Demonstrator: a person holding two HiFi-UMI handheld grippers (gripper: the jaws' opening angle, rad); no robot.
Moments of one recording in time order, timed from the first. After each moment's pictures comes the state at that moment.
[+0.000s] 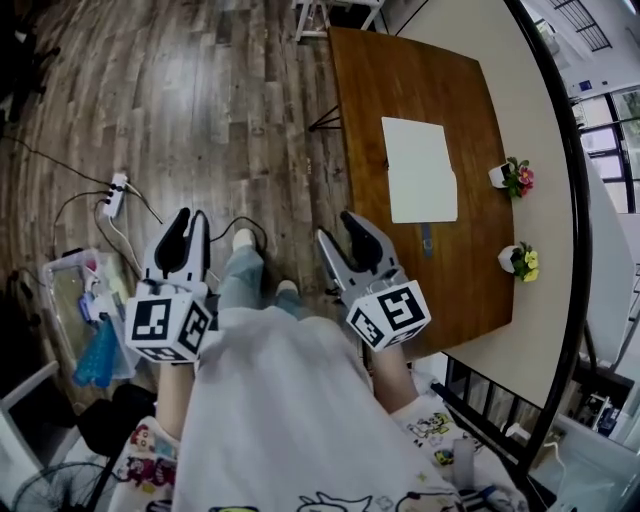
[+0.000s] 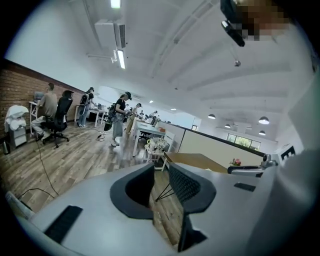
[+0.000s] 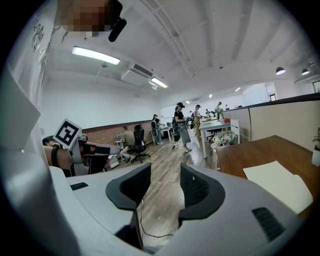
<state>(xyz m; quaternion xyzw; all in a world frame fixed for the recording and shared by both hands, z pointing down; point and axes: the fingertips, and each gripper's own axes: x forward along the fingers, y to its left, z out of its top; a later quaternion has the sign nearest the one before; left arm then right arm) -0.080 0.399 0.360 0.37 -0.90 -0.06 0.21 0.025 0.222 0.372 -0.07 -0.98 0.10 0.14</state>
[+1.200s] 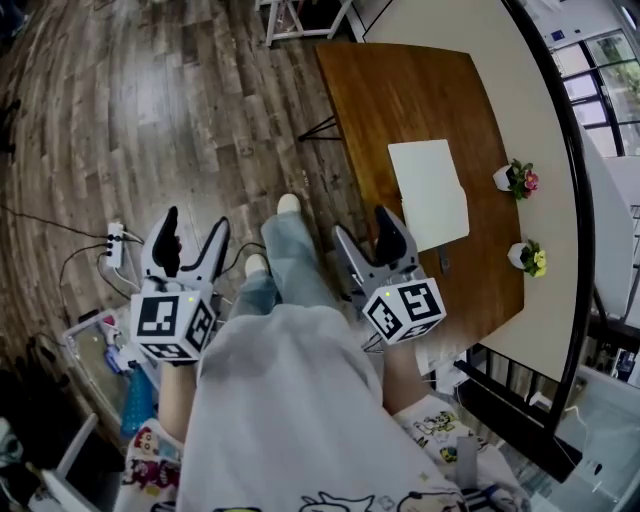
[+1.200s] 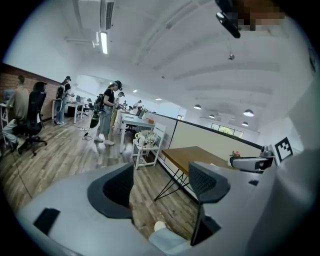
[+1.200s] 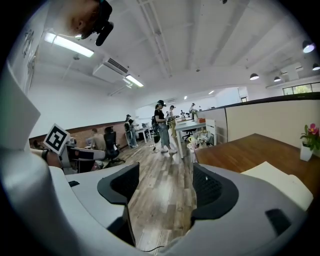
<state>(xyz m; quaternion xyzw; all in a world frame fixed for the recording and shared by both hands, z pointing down) -0.243 0.349 0.385 0.47 -0.85 -0.02 0.24 -0.094 0.158 0.385 0.09 -0.98 0.12 0.16</state>
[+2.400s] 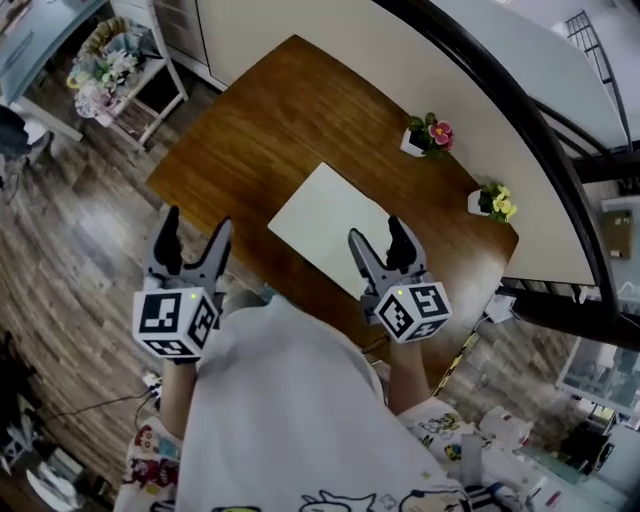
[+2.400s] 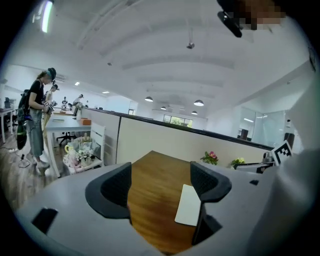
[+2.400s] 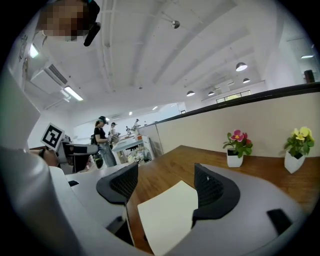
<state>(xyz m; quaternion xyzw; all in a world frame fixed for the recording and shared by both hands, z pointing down) -0.234 -0.064 0.351 0.71 -0.68 0.06 0.19 0.032 -0.129 0.385 0.41 -0.88 0.19 0.09</state>
